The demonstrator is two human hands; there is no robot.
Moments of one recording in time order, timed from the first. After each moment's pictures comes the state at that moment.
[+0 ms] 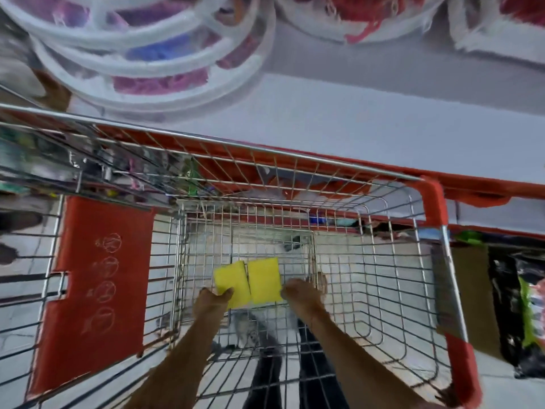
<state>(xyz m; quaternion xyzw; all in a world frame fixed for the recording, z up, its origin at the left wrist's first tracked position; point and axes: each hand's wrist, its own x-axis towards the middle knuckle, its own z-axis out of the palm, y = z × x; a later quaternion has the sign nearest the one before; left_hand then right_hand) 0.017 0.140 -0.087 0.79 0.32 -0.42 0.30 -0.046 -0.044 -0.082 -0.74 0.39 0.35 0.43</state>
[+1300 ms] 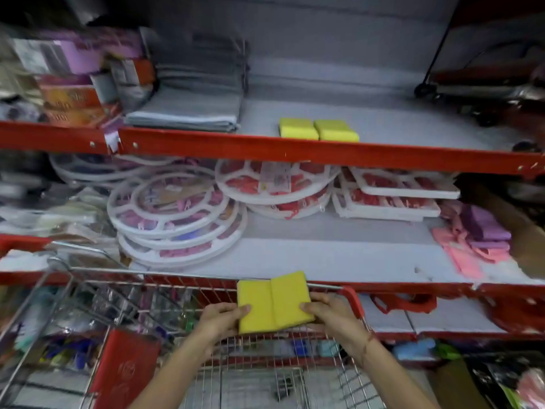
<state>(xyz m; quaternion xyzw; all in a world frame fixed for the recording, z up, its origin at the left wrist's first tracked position) 0.099 0.084 0.166 0.69 0.09 -0.37 0.61 -0.001 -0.134 0.170 -0.66 0.31 0.06 0.68</state>
